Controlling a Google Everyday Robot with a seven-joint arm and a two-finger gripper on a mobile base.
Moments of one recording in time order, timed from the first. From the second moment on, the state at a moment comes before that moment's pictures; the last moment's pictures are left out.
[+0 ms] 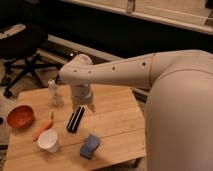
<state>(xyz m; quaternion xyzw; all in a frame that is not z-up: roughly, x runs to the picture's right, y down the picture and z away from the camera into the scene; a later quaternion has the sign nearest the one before) -0.108 0.099 0.703 -0.26 0.23 0.64 0.68</state>
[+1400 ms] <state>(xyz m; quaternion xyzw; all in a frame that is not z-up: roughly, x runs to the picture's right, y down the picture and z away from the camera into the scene) -0.049 0.231 0.725 -0.34 0.36 0.67 0.54</state>
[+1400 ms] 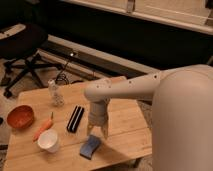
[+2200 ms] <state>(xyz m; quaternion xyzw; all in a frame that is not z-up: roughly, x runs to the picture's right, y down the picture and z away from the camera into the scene) -0.079 0.266 0.746 -0.33 0.35 0.72 0.50</state>
